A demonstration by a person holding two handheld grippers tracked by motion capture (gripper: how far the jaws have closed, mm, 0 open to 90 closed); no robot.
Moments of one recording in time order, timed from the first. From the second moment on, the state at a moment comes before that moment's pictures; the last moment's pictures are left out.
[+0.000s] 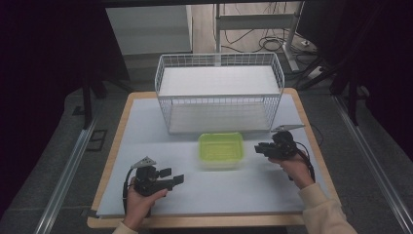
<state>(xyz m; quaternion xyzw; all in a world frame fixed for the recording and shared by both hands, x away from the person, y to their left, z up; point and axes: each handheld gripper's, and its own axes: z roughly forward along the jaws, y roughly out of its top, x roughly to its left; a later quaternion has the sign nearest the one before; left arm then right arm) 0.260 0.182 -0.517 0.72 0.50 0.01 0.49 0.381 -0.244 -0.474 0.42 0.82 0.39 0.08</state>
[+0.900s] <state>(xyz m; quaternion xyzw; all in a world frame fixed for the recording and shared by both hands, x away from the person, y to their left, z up) 0.348 0.162 -0.497 0.67 0.54 -0.08 0.50 0.388 -0.233 -0.483 0.43 0.79 0.44 0.00</state>
